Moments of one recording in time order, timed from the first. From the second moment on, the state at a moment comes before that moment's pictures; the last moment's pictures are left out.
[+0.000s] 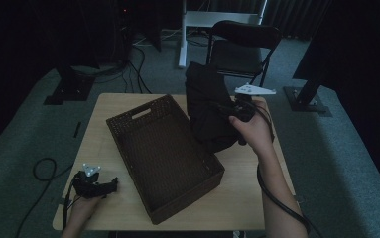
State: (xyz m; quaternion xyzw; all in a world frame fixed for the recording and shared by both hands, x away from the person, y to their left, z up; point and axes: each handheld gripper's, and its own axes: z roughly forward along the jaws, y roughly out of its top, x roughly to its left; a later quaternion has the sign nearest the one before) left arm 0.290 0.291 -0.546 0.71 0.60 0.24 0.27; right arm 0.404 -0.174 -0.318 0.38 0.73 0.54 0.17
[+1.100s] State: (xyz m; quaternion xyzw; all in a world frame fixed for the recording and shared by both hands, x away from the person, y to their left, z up) left arm 0.290 0.291 -0.546 0.71 0.61 0.24 0.28; right arm 0.432 -0.261 -0.443 0.52 0.69 0.47 0.19
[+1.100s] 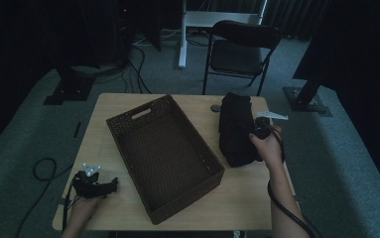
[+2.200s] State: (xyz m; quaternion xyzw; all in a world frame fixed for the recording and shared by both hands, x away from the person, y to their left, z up) left arm 0.290 0.291 -0.546 0.71 0.61 0.24 0.28; right arm 0.434 -0.272 -0.479 0.52 0.70 0.43 0.24
